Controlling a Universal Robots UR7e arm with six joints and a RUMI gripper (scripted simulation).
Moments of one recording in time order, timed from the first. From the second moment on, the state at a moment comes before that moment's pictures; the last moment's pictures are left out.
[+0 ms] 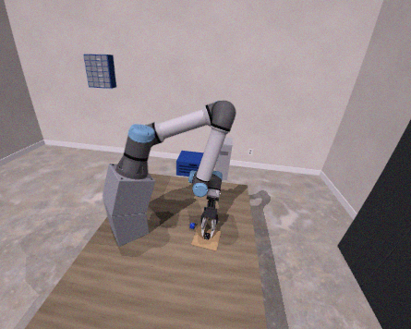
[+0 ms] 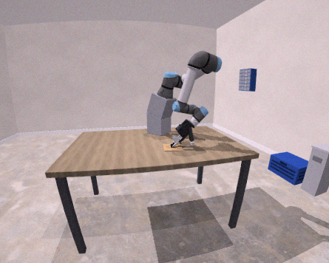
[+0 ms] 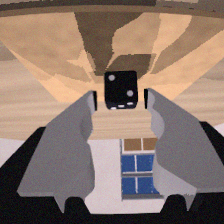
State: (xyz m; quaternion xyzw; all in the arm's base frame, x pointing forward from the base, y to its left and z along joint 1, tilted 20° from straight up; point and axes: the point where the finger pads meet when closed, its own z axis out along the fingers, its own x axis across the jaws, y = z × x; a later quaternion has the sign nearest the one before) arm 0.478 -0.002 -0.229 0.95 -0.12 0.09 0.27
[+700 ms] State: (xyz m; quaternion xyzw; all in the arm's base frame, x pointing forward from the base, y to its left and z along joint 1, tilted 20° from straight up) arm 0.478 -0.002 -0.230 0.95 -0.12 0.09 0.27
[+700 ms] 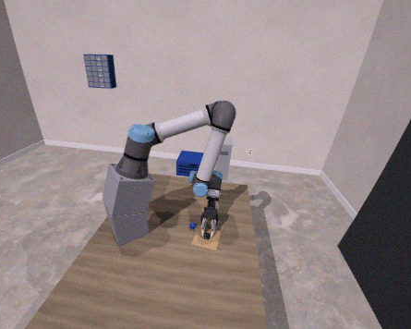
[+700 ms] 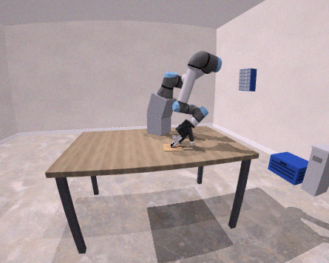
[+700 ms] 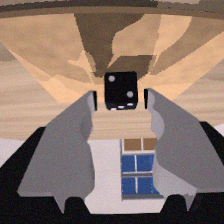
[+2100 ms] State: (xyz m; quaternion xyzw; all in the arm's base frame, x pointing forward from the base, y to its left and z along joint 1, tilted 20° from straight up) arm 0.478 -0.002 -0.230 0.95 -0.12 0.09 0.27
